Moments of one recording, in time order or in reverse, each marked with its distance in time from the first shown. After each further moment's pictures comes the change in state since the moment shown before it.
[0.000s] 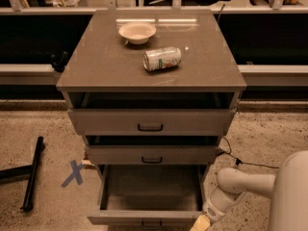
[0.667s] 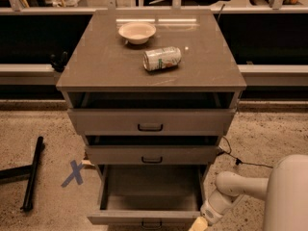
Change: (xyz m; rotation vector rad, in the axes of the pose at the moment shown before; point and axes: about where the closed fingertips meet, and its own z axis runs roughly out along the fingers) arm -0.002 -0.013 0.031 -0.053 -0.018 0.012
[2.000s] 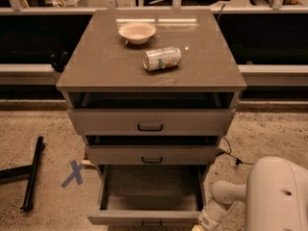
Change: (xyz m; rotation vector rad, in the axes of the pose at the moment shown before) arm 0.017 -0.036 0.058 -0.009 0.053 0.086
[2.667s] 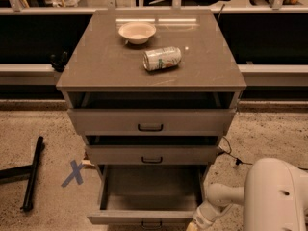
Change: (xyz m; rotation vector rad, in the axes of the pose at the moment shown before) arm -0.030 -0.016 0.018 0.084 -0.091 -0.053
